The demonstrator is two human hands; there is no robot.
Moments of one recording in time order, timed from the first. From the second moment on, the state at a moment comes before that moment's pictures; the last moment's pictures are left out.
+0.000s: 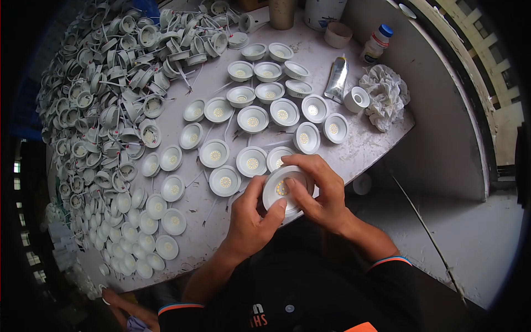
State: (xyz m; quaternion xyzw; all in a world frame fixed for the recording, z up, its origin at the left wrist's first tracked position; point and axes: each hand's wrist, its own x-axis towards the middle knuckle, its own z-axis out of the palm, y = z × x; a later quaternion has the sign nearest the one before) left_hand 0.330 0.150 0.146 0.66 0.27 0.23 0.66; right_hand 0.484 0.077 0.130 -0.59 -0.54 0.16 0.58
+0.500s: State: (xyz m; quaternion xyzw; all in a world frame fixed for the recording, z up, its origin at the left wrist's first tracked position) left_hand 0.325 0.150 0.145 0.68 0.27 0.25 0.63; right_hand 0.480 0.069 0.128 -0.57 -0.47 0.31 0.60
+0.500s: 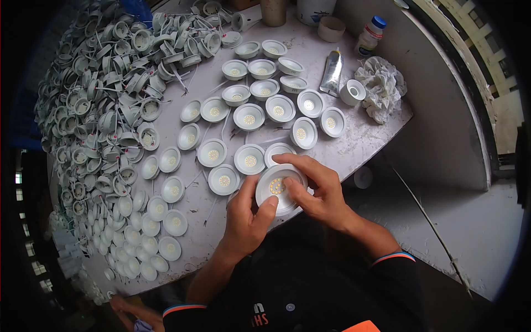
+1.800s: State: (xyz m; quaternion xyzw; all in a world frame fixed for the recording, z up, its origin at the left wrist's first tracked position) left_hand 0.263 0.149 0.134 0.56 0.34 0.19 0.73; right_hand 0.445 0.093 0.123 -0.58 -0.49 0.39 0.52
